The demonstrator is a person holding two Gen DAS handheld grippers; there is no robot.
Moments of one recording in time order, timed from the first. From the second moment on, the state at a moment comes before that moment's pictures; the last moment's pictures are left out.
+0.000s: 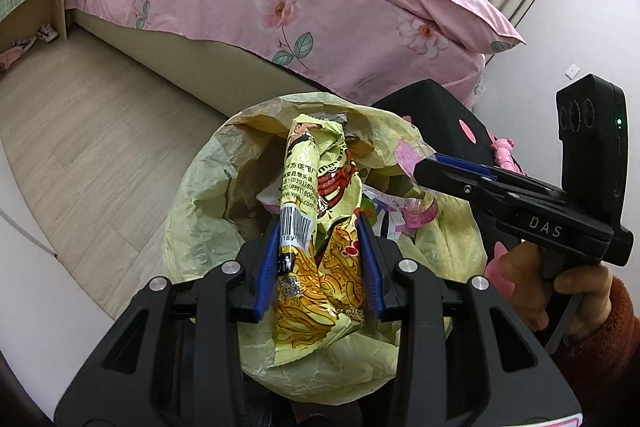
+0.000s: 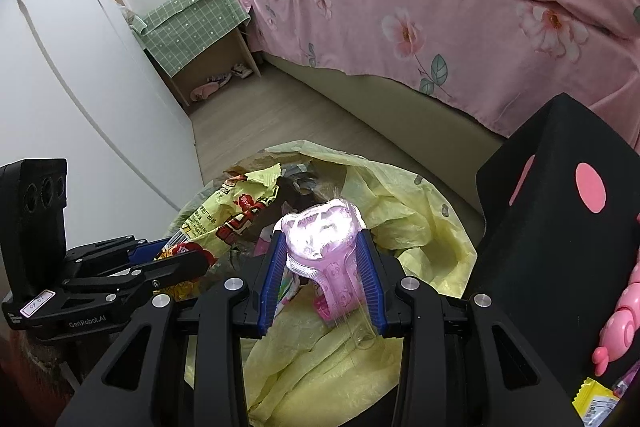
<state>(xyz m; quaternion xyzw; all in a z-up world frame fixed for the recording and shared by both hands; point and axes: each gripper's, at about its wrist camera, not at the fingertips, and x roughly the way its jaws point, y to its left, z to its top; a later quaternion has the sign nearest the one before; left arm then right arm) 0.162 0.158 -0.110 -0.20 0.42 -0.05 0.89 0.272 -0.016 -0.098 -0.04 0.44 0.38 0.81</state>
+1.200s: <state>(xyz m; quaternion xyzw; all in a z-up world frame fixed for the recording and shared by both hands) 0.153 0.165 -0.089 -0.18 0.41 -0.05 0.89 0.267 -0.019 -0.087 -0.02 0.43 0.38 0.82</state>
